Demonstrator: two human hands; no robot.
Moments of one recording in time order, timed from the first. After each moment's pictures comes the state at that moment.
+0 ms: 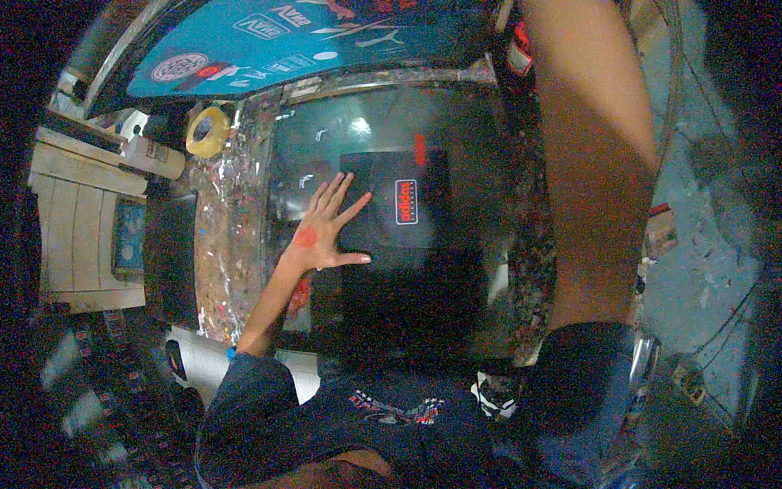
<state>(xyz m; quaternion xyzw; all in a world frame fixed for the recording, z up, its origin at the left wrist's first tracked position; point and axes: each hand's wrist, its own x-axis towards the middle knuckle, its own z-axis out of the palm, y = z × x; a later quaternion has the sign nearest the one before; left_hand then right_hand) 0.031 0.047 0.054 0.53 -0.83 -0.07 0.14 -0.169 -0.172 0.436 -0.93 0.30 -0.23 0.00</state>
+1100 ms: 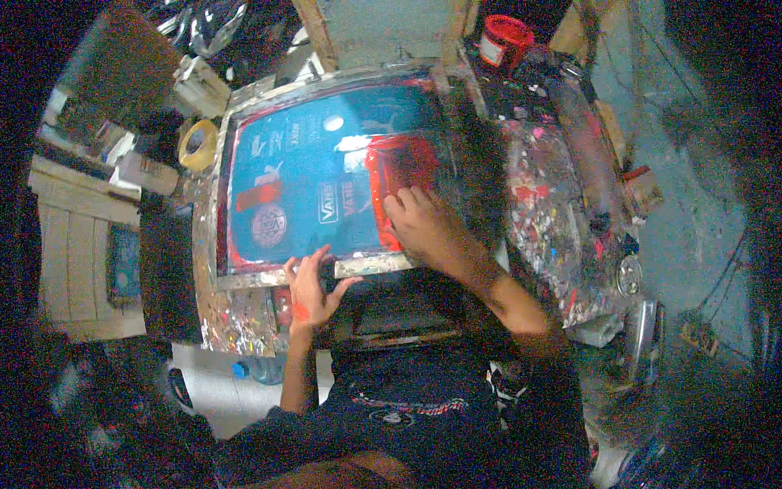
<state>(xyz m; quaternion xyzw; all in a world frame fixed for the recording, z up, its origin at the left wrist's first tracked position) -0.001 0.172 0.069 0.65 -0.70 -0.02 0.30 -0.228 0.022 0.115 -0.94 0.29 -0.17 0.09</state>
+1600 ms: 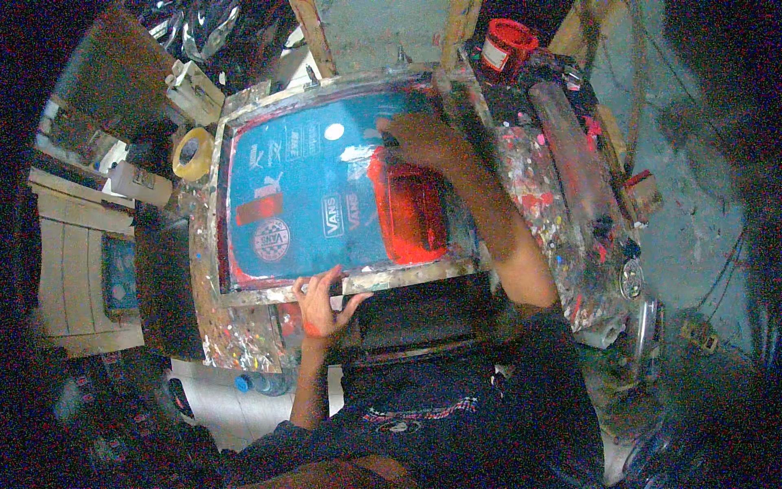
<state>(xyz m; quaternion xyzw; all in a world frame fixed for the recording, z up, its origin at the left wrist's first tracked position) -0.001 0.169 0.048 0.63 -0.71 -0.01 0.32 -0.192 -0.143 0.108 -0.94 0.32 -0.09 0.09</state>
